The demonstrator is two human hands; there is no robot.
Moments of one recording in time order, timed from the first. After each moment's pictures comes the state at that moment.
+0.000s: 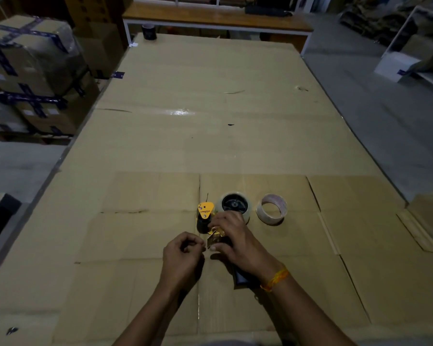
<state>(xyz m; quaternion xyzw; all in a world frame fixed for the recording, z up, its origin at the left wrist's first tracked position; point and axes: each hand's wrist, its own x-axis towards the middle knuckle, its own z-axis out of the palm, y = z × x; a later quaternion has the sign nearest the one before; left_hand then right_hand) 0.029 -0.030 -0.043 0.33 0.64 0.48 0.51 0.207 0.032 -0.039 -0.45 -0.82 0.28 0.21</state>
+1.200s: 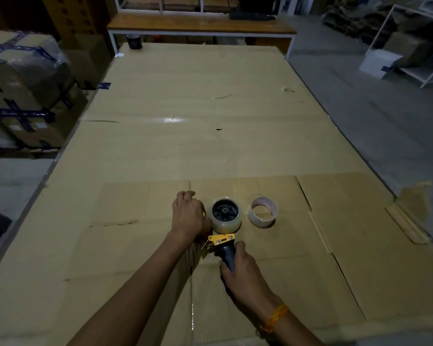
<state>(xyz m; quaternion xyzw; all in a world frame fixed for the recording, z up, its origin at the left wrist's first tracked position) 0.044 0.105 -0.032 0.70 0.70 0.07 0.15 0.213 -0.026 -0.051 -0.66 -0.63 0.37 0.18</state>
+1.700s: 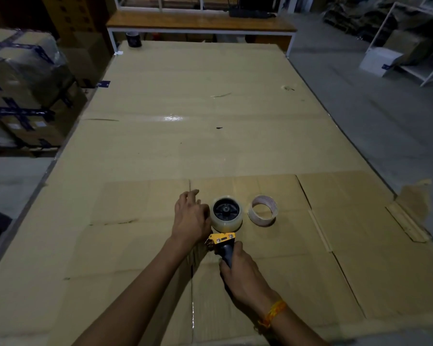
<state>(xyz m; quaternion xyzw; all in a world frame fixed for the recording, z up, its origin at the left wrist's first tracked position) 0.044 0.088 -0.039 0.73 0.66 0.11 0.11 0.207 -0.024 -0.043 -0.67 -0.64 0.36 0.12</state>
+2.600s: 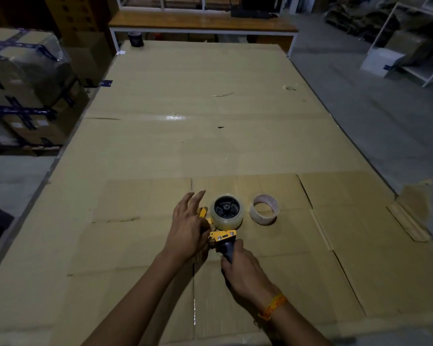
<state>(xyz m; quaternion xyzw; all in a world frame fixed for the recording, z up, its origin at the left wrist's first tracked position) 0.023 0.053 -0.040 0.80 0.57 0.18 0.08 0.206 -0.021 -0.039 -0.68 -0.62 0.37 0.10</state>
